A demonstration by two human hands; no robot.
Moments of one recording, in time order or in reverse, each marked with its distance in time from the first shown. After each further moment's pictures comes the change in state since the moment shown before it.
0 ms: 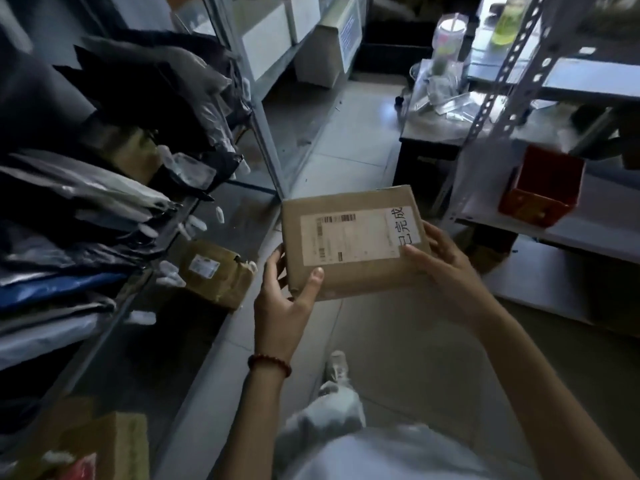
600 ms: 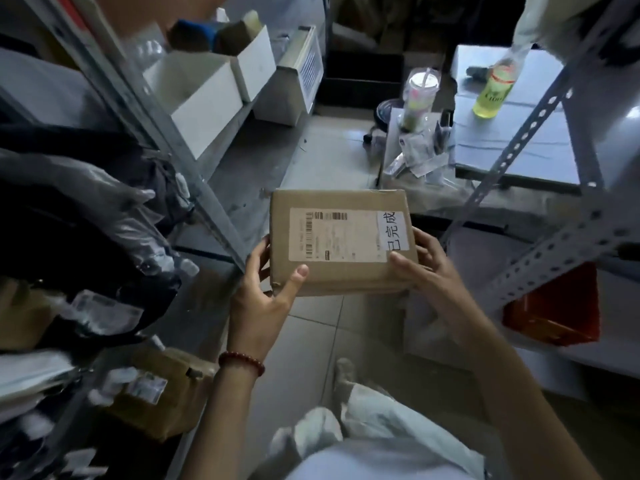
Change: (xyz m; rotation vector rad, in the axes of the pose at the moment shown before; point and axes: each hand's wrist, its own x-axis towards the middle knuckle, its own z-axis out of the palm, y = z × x) left_hand 0.346 0.072 0.101 0.078 -0.146 0.043; right_hand 0.322 -0.090 -0.056 0.018 0.162 0.001
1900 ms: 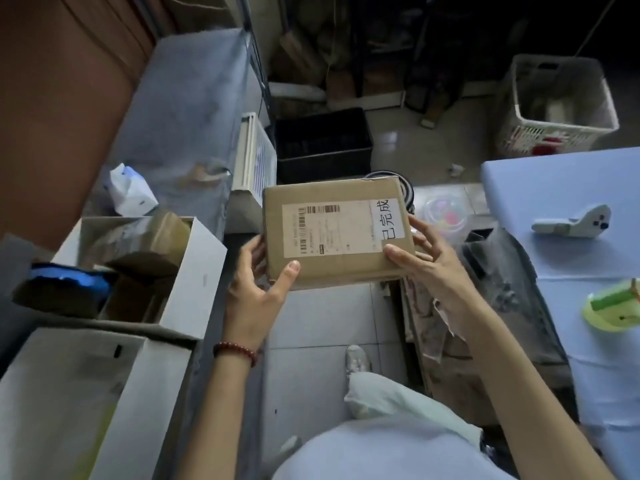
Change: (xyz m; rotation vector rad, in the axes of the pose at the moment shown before) left_hand 0.729 0.102 0.126 0.084 -0.228 0.103; right_hand 0.648 -0.192 -0.013 0.125 0.234 -0.078
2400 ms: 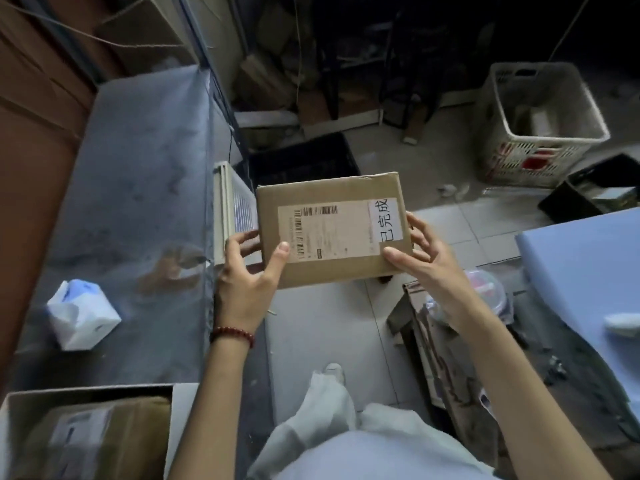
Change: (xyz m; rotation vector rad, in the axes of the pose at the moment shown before) left_hand 0.290 0.033 0.022 0.104 -0.018 0.008; right_hand 0.236 -0.050 0.032 -0.015 0.128 -0.044
